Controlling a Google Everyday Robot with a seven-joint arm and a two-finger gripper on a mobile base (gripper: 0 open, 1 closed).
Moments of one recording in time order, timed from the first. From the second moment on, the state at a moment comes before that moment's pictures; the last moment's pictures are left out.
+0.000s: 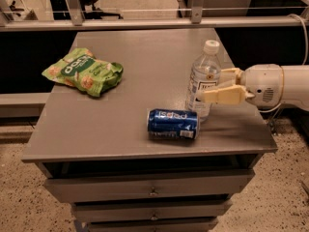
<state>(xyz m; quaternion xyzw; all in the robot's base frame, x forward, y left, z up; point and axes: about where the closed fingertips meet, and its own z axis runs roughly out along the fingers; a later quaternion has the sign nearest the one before) 0.526 -0.147 0.906 -0.42 0.66 0.39 0.49</state>
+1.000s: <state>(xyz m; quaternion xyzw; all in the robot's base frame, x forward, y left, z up) 0.515 -0.143 0.897 -0.43 0.66 0.40 0.47</state>
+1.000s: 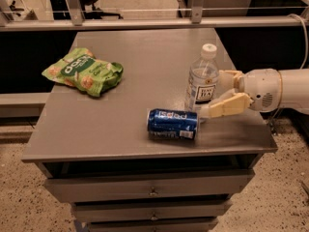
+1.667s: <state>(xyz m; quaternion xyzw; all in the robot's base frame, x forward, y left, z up) 0.530 -0.189 0.972 -0.47 0.65 0.33 0.50</state>
